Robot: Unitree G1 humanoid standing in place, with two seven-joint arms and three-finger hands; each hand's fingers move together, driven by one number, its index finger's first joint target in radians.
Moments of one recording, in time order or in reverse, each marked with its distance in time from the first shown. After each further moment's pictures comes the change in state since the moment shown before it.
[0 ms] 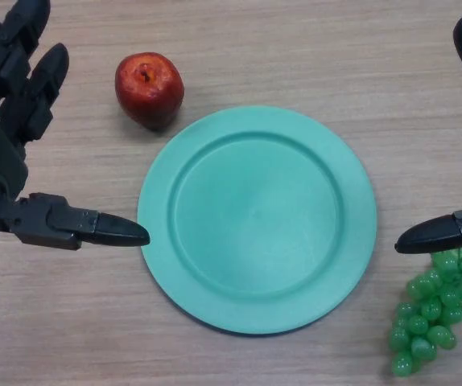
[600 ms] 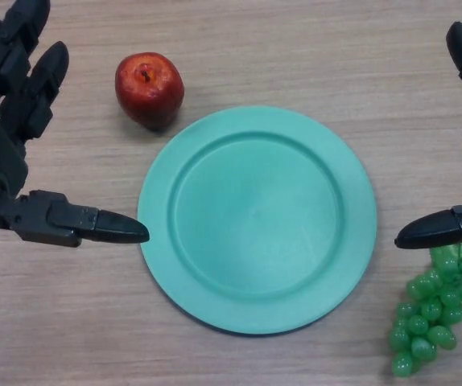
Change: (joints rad) left arm -0.008 0.000 -0.001 0.023 0.003 -0.009 -0.001; right arm -0.015 -0.010 -0.002 0.046 0.036 0.000 -0.002
